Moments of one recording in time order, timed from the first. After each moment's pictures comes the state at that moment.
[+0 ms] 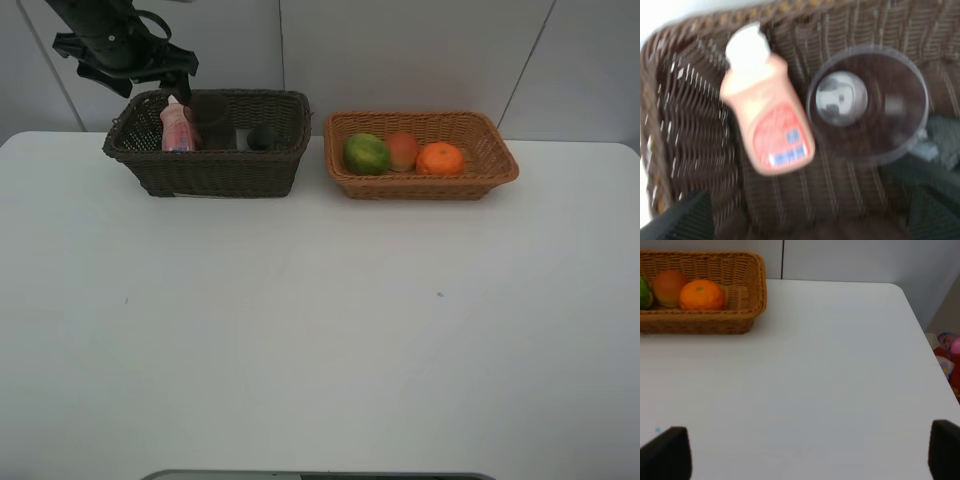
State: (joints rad) left arm -0.18 1.95 -1.54 0.08 0.70 -0.07; right arm -0.10 0.00 -0.52 -0.09 1.06 -0.04
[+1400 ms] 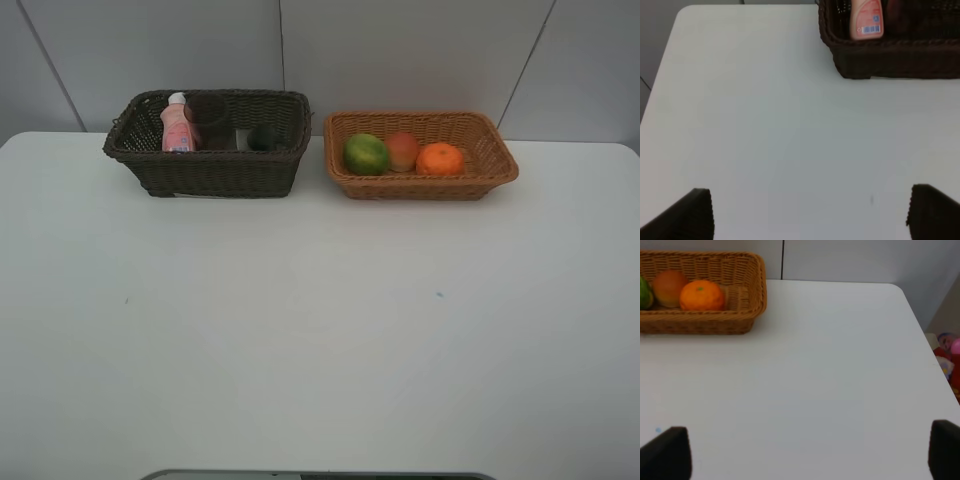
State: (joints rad) left arm 0.01 0.49 -0.66 0.05 0.91 -0.02; right arm -0.10 0.00 -0.52 -0.09 1.06 -0.04
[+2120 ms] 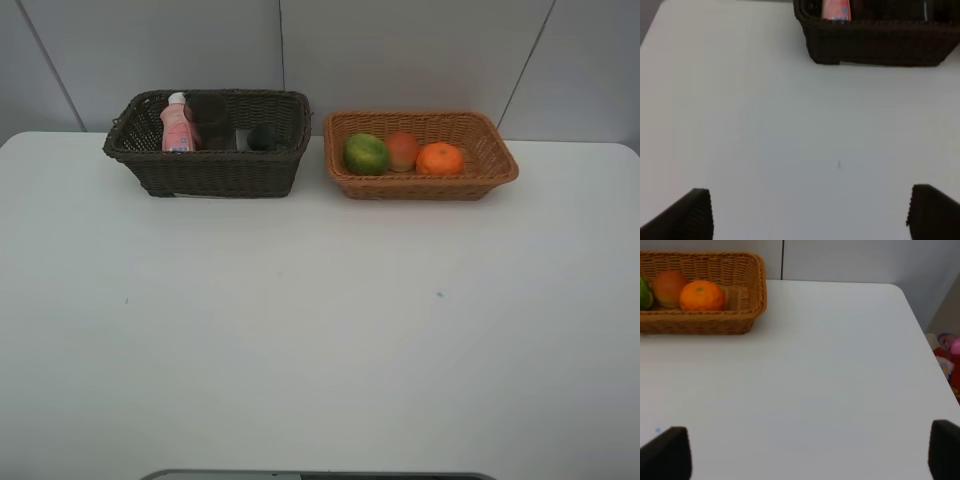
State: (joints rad) left arm 0.01 0.01 -0.54 -0.02 1.13 -0.05; right arm -0.10 0.00 -0.52 -0.09 1.06 -0.04
